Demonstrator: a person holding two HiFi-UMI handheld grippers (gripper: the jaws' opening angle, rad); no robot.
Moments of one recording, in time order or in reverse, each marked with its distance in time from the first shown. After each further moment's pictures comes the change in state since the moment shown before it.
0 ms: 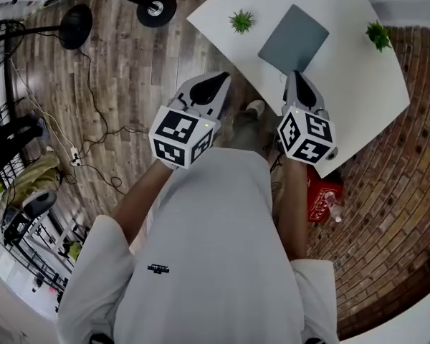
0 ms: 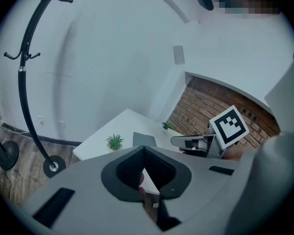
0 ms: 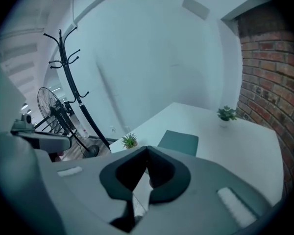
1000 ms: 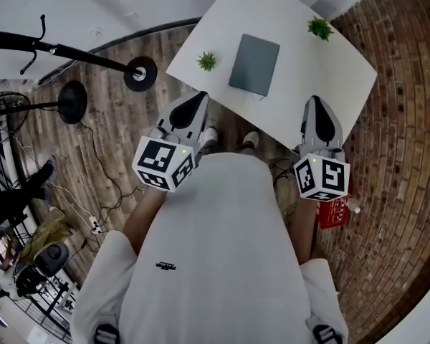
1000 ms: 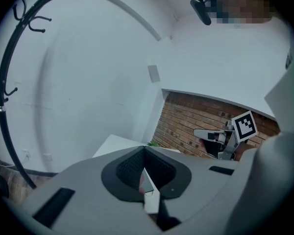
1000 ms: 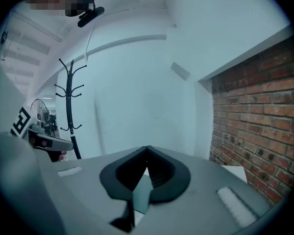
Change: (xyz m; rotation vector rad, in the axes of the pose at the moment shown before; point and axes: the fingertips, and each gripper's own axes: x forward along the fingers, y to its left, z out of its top) left arm -0.056 -0.054 0.091 0.193 -0.188 -0.155; right arm -0.184 -0.029 0.102 -0.067 -0.479 -0.176
